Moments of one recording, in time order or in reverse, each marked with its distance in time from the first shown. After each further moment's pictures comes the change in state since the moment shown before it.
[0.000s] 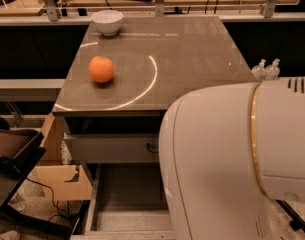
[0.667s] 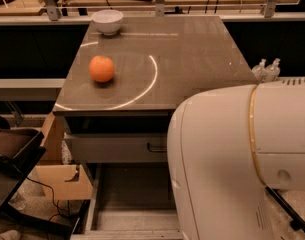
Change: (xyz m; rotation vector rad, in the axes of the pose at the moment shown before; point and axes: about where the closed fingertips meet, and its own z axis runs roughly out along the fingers) arm 0.042 0.053 0.094 -0.266 0.094 0.255
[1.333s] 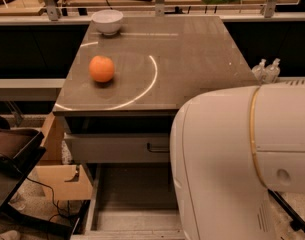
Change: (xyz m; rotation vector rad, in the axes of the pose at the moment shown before) arm 0.018 0.008 0.016 -0.072 0.029 0.006
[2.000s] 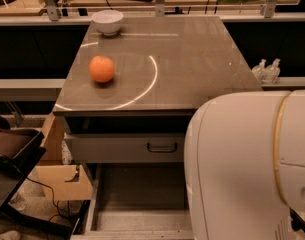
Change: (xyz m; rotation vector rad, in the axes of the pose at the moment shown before) arm 0.029 0.005 -0.021 -0.057 -0.054 0.062
